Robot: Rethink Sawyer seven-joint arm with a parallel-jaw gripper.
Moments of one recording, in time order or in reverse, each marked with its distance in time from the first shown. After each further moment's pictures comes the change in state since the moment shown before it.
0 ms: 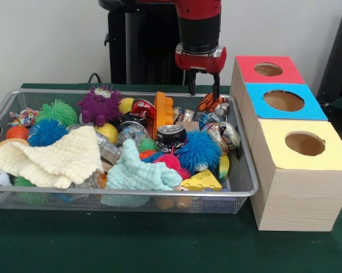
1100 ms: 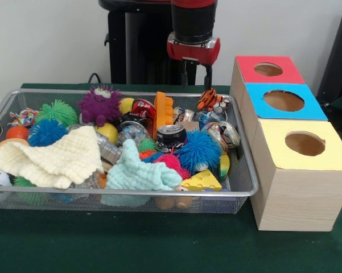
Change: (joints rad) arm -0.010 -0.081 0.001 -0.014 -0.001 0.115 0.000
